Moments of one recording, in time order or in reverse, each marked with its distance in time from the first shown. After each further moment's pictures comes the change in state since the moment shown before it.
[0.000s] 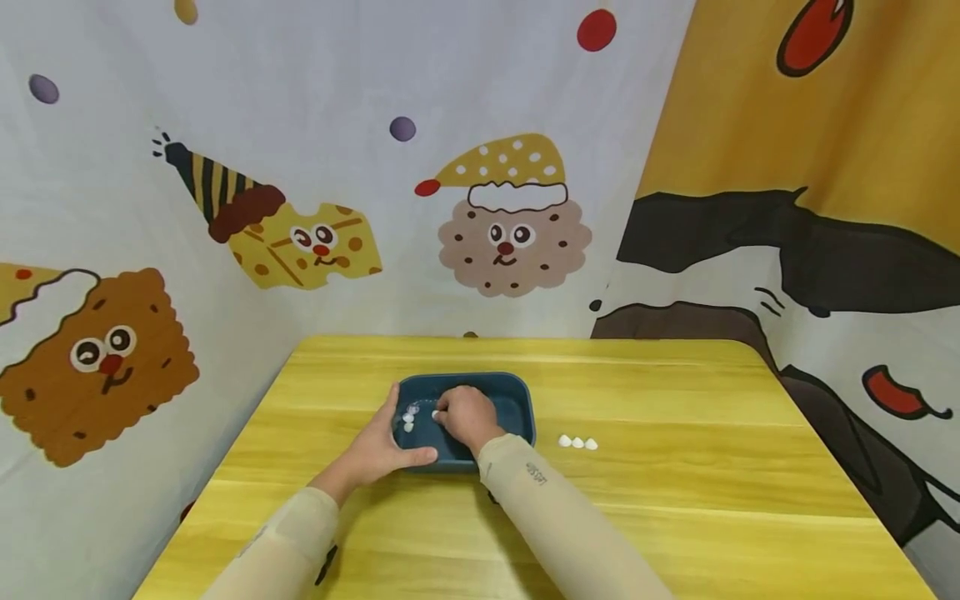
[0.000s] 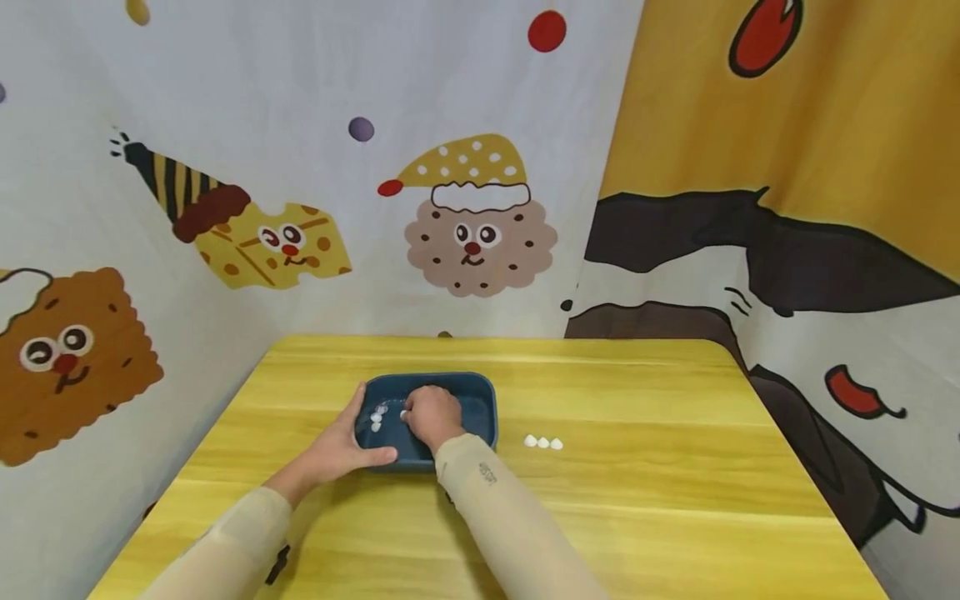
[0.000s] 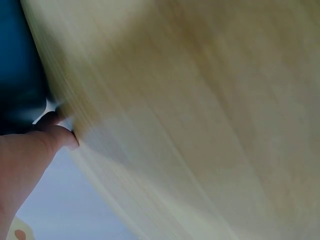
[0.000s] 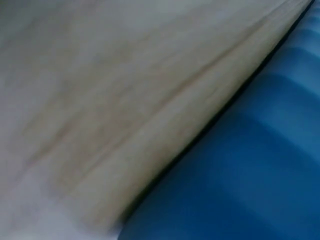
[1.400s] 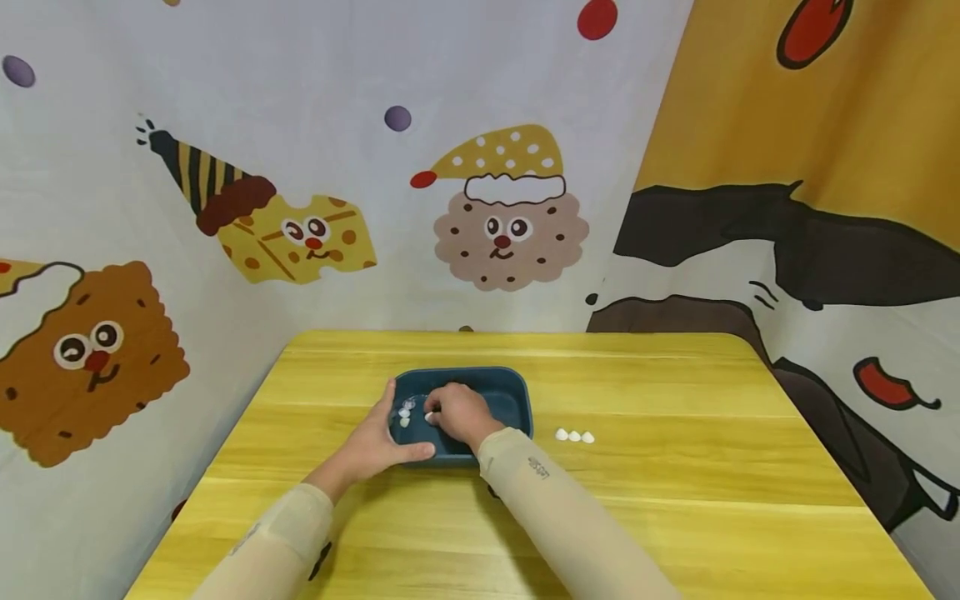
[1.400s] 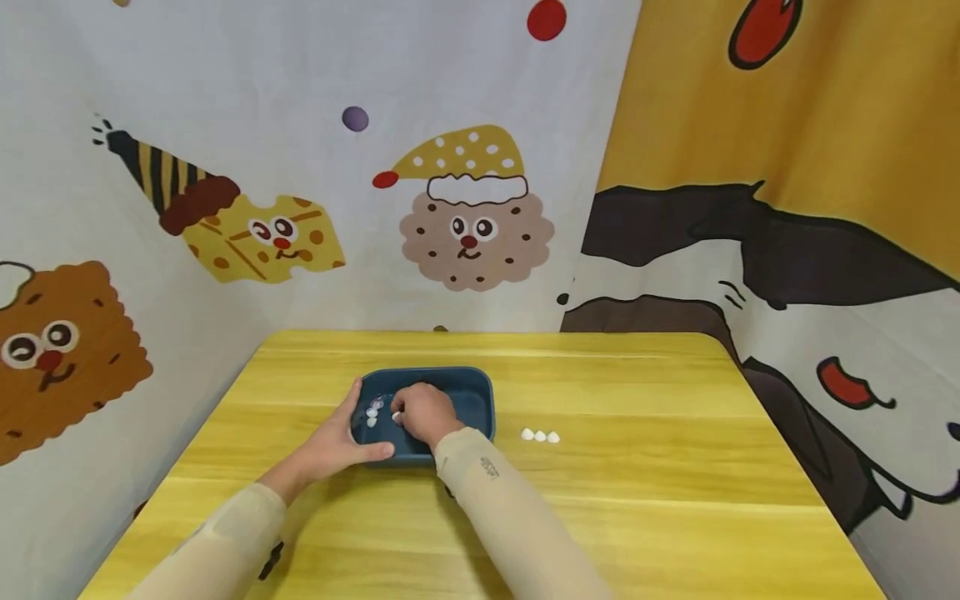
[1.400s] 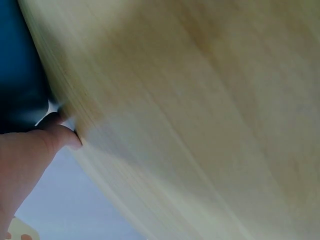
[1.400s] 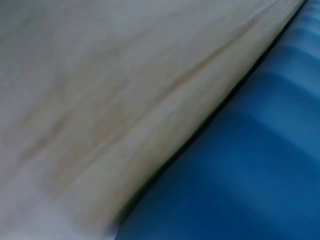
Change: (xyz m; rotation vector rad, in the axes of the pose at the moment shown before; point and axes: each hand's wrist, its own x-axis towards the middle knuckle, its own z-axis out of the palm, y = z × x) left_hand 0.003 -0.003 0.000 -0.005 -0.027 -0.003; right_hand -0.001 0.000 -0.003 0.039 -0.114 -0.117
